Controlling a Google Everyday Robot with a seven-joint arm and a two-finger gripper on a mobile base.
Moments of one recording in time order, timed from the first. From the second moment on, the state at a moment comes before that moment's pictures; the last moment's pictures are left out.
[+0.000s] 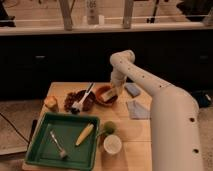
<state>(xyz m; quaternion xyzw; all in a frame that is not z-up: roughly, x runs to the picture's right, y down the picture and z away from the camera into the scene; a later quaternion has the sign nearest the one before) 0.088 0.014 0.917 -0.29 -0.13 -0.24 0.92</state>
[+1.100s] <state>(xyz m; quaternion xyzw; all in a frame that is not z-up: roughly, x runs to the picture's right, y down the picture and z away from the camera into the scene) 0.056 -0.015 0.938 -0.28 -0.15 -0.24 0.92</state>
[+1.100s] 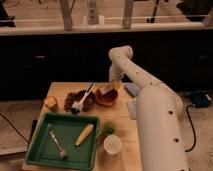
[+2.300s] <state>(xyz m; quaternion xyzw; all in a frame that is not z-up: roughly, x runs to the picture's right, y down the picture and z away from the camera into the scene) 0.112 -0.004 0.953 -0.31 -0.13 -0.23 0.91</state>
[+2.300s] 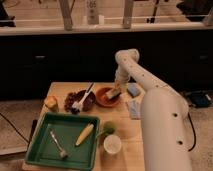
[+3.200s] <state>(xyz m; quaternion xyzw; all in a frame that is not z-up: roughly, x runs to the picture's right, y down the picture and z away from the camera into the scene) 0.070 0.000 0.934 -0.30 -0.16 -0.27 0.90</state>
